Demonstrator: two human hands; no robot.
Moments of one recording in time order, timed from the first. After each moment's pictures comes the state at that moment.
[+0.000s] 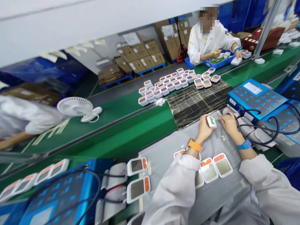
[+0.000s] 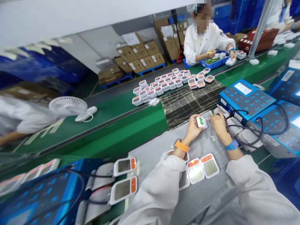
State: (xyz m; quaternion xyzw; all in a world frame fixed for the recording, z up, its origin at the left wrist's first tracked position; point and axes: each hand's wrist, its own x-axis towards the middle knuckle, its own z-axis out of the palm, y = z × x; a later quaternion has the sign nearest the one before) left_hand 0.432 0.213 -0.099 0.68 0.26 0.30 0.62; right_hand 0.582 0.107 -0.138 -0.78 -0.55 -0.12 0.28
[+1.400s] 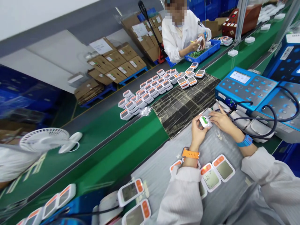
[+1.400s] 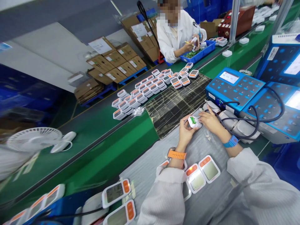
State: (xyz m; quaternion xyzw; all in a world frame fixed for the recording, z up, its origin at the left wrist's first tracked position) left_hand 0.435 0.219 -0.126 0.62 0.24 0.28 0.69; right_hand 0.578 0.101 -0.131 -0.73 -0.60 -0.04 0.33
